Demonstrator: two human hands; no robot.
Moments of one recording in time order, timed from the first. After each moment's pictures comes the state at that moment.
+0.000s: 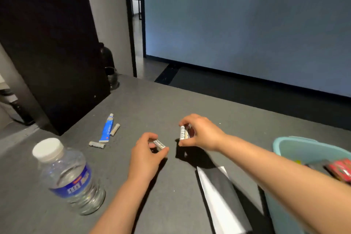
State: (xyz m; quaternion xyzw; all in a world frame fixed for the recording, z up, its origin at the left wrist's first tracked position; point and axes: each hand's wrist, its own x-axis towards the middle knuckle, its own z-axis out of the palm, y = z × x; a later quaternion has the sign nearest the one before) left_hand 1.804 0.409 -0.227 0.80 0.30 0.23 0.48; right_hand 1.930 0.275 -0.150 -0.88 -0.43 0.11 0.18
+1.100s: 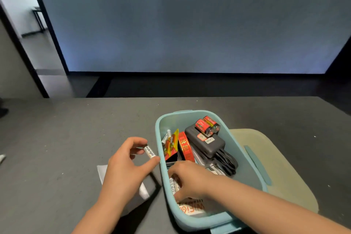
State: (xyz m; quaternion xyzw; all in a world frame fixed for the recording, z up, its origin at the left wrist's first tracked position) left_hand 1.792 0.191 -0.145 0.84 0.07 0.16 0.51; right_hand 1.854 0.014 -0.183 -0.92 -0.32 0.19 0.12
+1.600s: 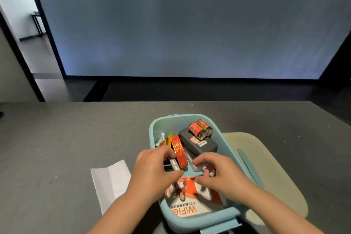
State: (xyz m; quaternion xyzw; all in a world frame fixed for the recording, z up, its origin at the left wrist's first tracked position) left_hand 1.803 0.136 -0.140 0.94 -0.05 0.09 0.31; right_hand 1.824 -0.068 -0.143 -0.92 -0.16 0.07 0.36
